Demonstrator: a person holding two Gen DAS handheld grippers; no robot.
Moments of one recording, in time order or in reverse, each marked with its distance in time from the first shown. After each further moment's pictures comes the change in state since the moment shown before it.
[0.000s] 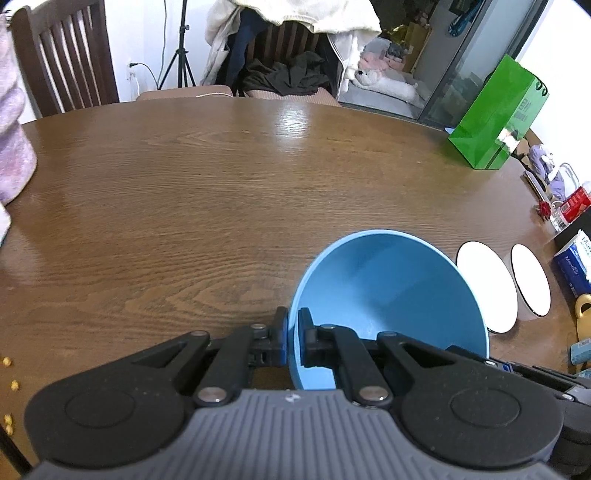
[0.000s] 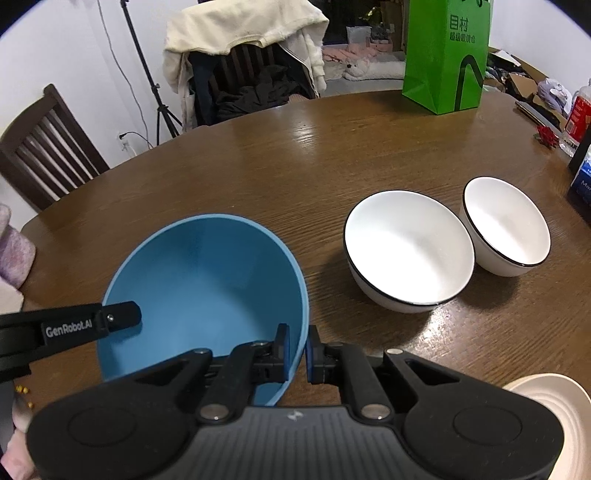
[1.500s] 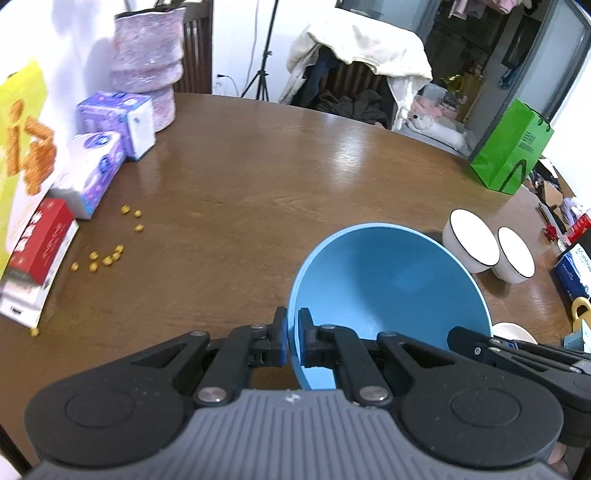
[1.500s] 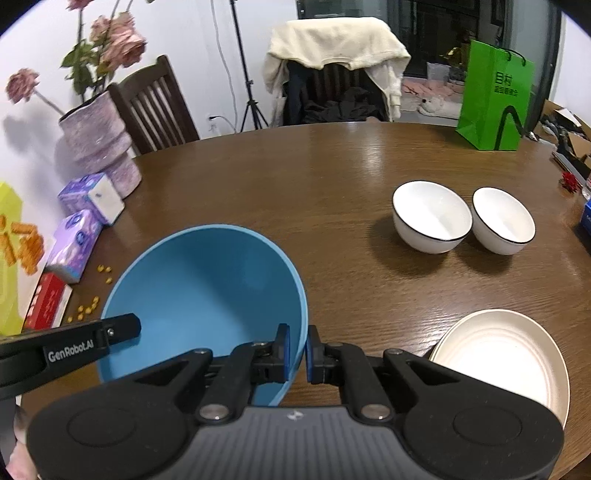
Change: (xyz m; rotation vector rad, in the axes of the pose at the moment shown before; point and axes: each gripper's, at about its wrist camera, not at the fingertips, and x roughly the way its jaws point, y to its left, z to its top) left arm -0.161 0.013 -0.155 -0.176 -0.122 0.141; right arm -0.132 0.017 -0.114 -0.237 -0.058 0.150
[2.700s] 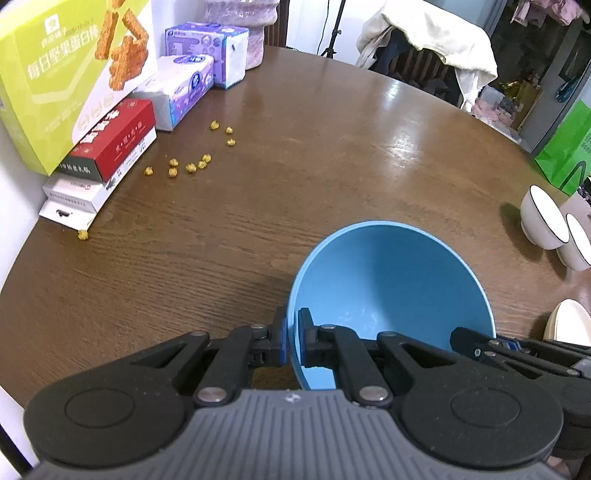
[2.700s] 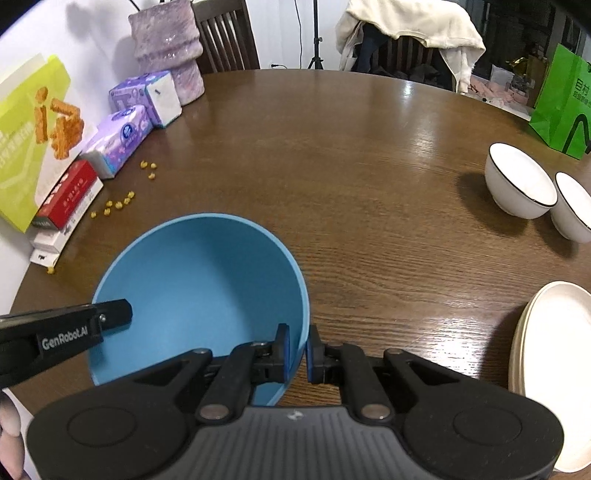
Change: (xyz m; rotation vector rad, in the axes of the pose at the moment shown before) left arm 0.023 0.067 -0.070 -0.125 0.051 0.132; right arm 0.046 0.064 -0.065 -0.203 0.114 0.061
